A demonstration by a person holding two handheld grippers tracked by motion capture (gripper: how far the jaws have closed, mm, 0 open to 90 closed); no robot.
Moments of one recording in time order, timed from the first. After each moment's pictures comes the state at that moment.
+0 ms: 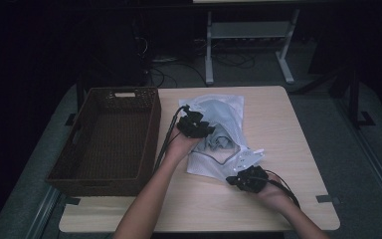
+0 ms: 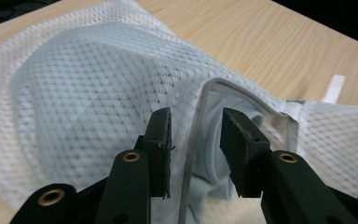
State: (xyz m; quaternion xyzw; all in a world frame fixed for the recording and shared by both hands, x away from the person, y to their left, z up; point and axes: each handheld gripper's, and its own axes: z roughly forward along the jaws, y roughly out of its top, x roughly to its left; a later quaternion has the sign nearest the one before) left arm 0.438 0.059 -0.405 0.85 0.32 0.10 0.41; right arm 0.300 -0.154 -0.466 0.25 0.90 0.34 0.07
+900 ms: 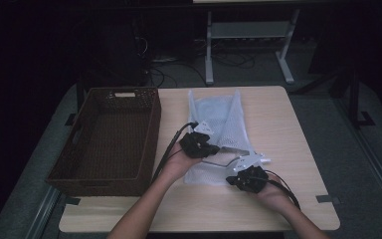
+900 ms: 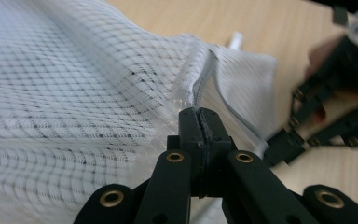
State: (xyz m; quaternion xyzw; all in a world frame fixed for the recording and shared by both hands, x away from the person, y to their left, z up) left arm 0.366 0.053 -0.399 0.90 0.20 0.05 0.39; right arm 0.300 -0.154 -0.466 0.26 0.90 0.34 0.07
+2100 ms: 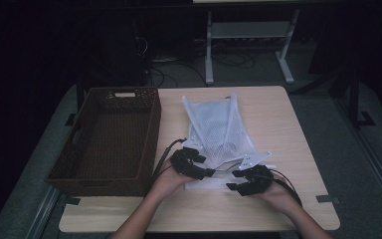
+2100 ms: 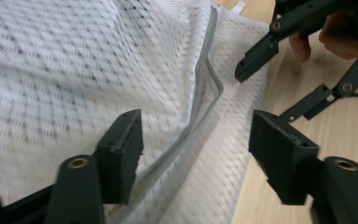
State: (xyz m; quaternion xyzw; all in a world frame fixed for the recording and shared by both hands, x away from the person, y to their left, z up) left arm 0.341 0.087 -0.433 0.88 0.25 0.00 0.40; right arm 0.297 -0.166 -0.456 0.26 0.89 0.36 0.06
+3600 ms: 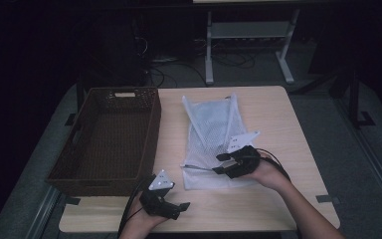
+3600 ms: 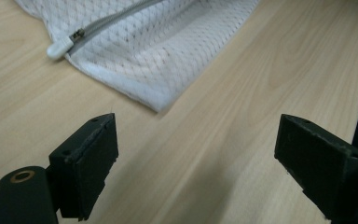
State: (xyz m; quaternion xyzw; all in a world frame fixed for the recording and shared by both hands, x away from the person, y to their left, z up) left arm 0.242 0.159 -0.457 0.86 0.31 0.06 0.40; right arm 0.339 -0.131 -0.416 0.17 0.90 0.41 0.05
